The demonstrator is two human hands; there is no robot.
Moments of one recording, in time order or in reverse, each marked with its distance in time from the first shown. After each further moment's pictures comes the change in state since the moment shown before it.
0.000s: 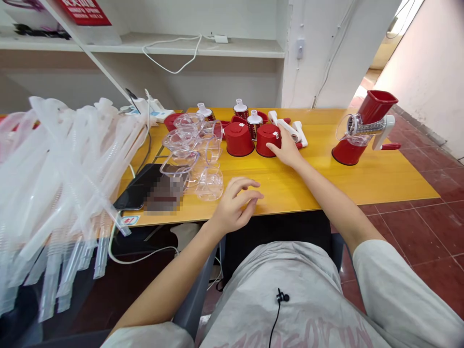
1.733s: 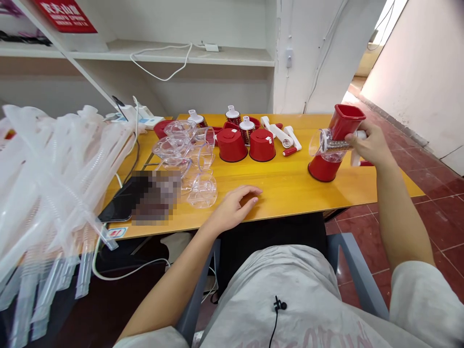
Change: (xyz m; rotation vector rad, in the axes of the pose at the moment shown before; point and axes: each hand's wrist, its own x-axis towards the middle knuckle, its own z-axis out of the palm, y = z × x) left_hand 0.006 -0.023 0.013 -0.303 -0.371 -0.486; right_hand -0.077 0.022 -0.267 -0.263 0.342 -0.034
